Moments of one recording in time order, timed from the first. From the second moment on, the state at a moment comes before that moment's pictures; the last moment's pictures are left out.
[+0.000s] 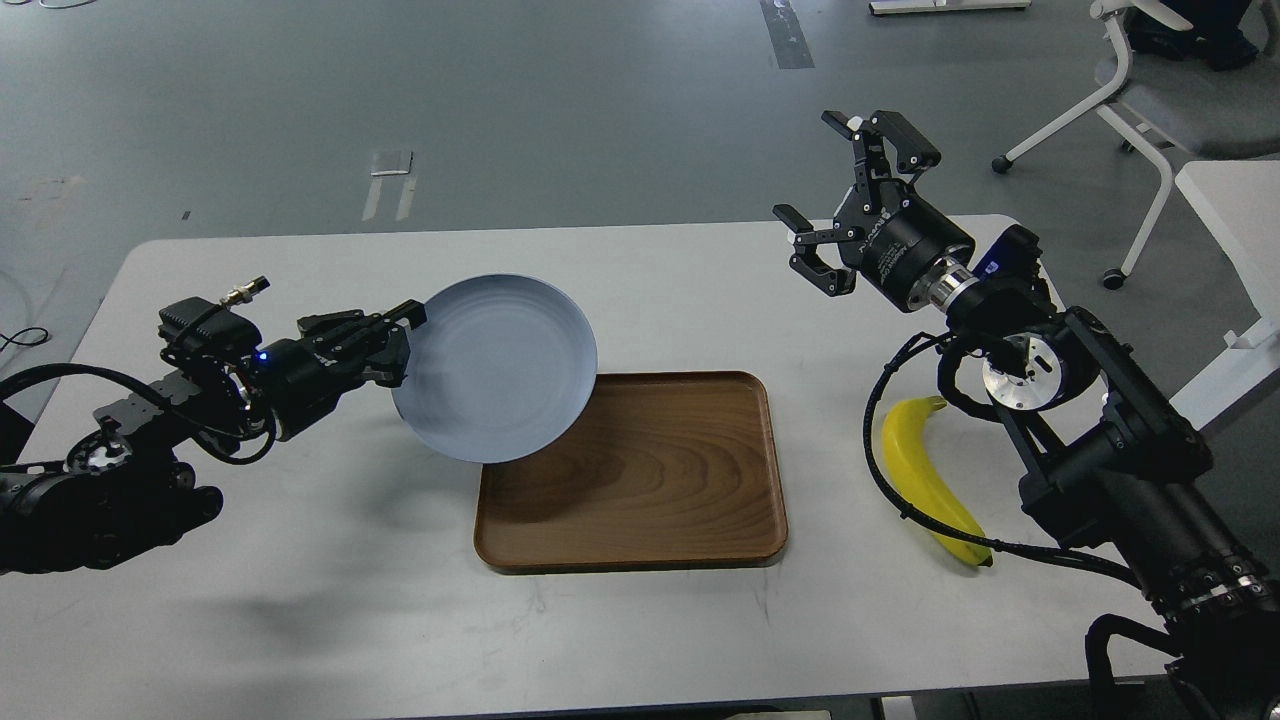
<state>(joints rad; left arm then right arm) -0.89 0.55 0.12 -0.91 1.30 0.45 -0.49 0.58 -0.15 1.21 1.03 -0.56 0.33 -0.08</state>
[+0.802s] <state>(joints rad) -0.90 0.23 0.19 -0.75 1.29 0.38 -0.49 0.58 -0.17 1.22 1.03 -0.56 0.33 -0.08</state>
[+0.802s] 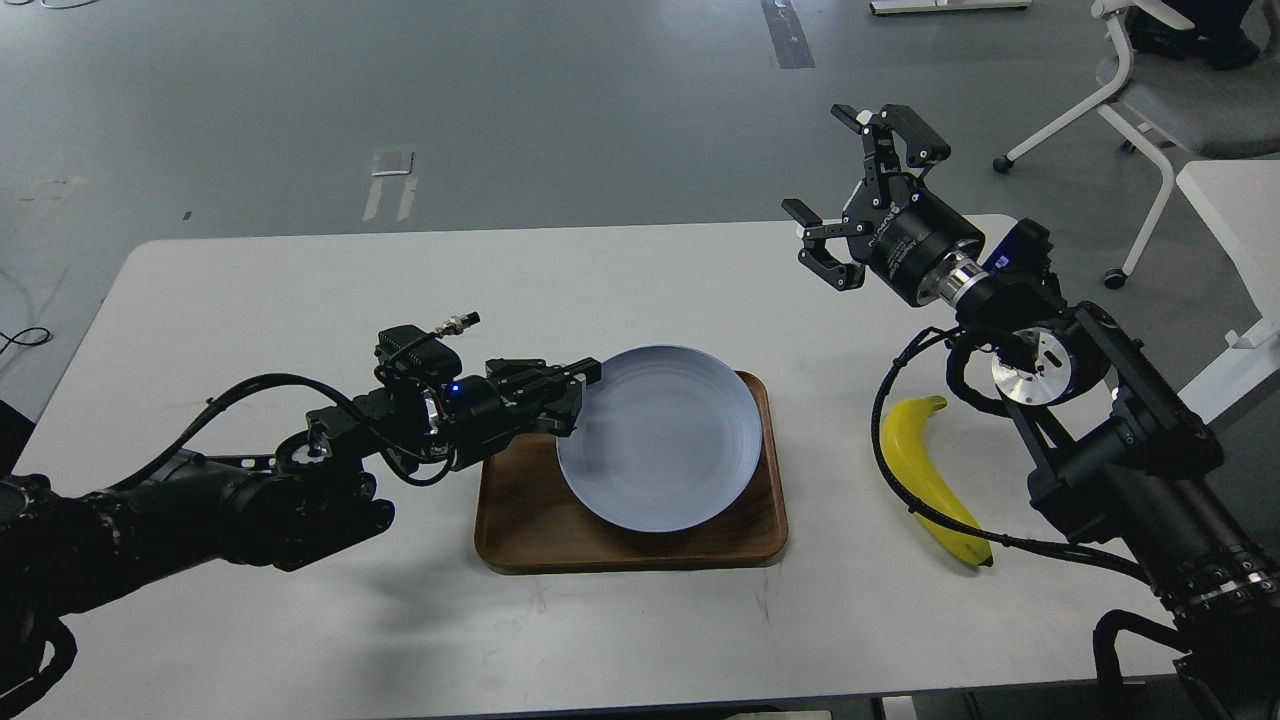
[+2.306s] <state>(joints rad) -1.05 0.31 -0.25 -0.75 0.34 -0.08 -0.41 0.64 -0.89 0.56 1.58 -1.41 0.33 -0.35</state>
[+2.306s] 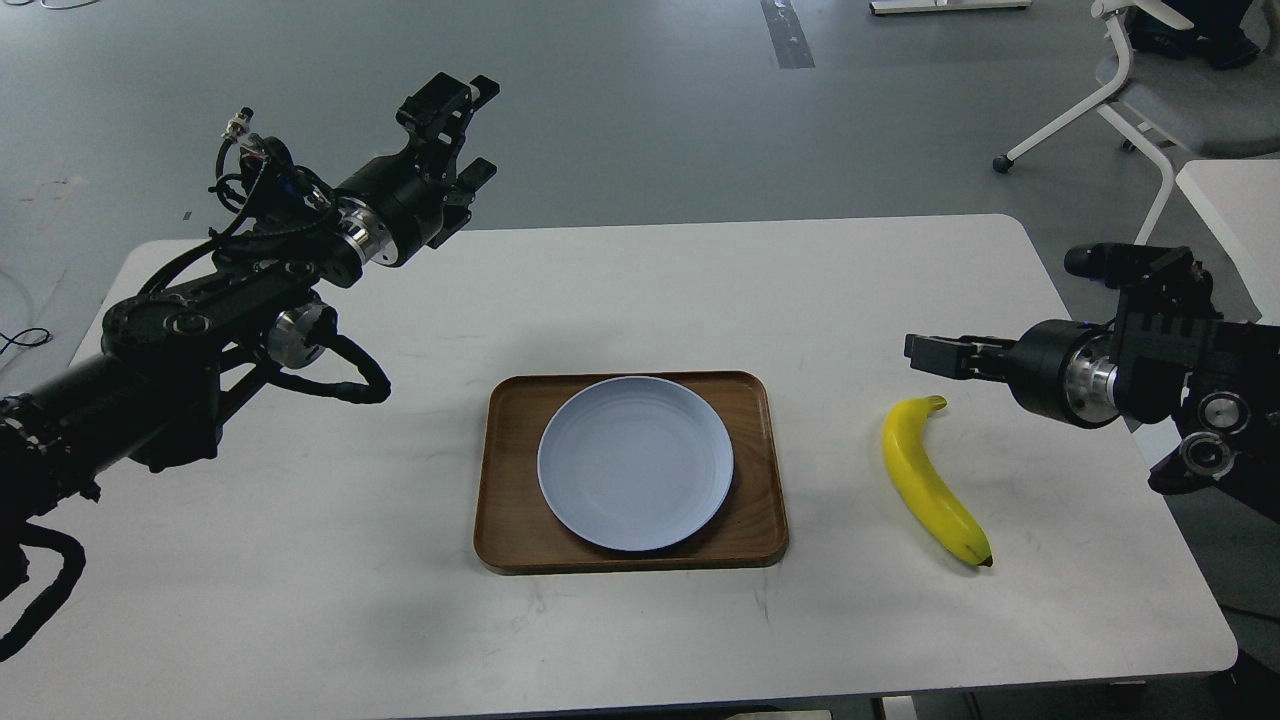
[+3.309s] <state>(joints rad) -0.97 0.35 -0.24 -0.75 0.35 -0.07 -0.42 0.52 -0.78 0.43 1.59 -1.43 0.29 -0.49</state>
